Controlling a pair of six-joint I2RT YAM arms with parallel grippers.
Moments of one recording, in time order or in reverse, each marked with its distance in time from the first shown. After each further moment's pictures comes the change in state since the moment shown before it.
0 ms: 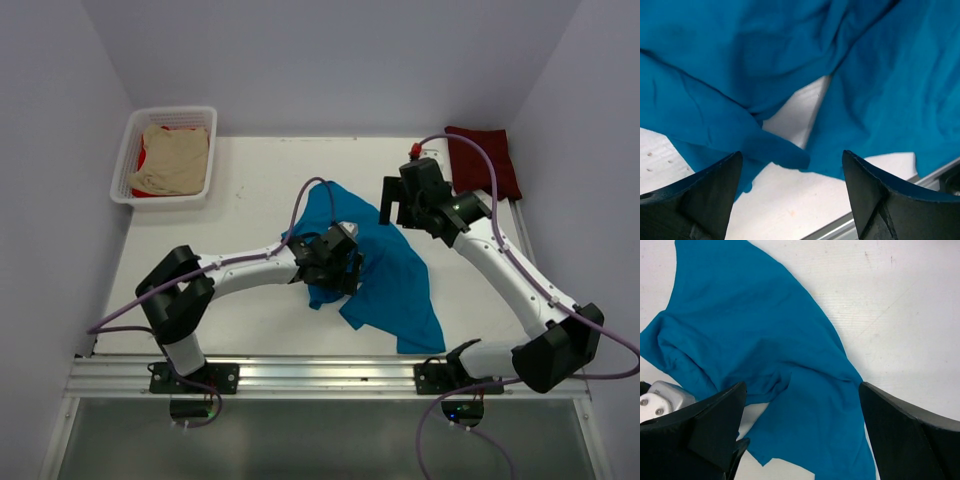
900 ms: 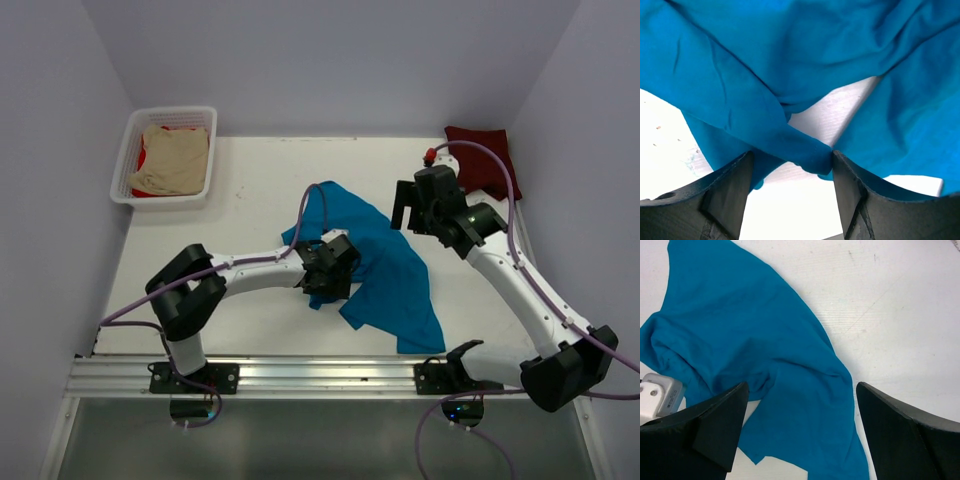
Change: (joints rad) left arm -0.026 0.051 0.010 -0.082 -0.116 -0.153; right arm -0.033 -0.098 -0.068 0.004 0.002 -0.012
